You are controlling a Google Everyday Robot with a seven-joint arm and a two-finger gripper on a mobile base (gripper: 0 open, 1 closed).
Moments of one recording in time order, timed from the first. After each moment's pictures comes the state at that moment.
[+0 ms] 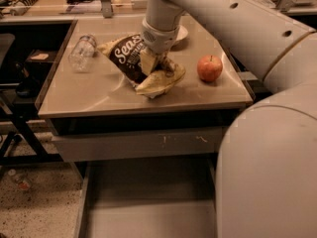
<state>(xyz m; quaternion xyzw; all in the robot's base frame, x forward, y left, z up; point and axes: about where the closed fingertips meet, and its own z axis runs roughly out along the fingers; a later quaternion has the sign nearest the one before) 0.658 0.009 0.864 -0.43 0.89 0.06 0.11</state>
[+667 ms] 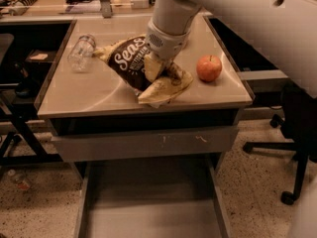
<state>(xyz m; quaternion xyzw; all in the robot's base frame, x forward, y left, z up) 0.596 -0.004 0.887 -0.43 0.89 0.06 0.12</state>
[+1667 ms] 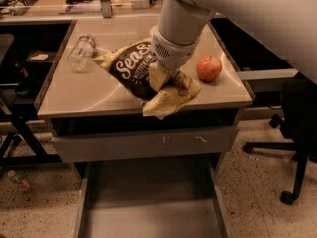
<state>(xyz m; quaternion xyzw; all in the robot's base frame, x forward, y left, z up) 0.550 -0.014 0.894 -0.44 0.89 0.06 0.13</state>
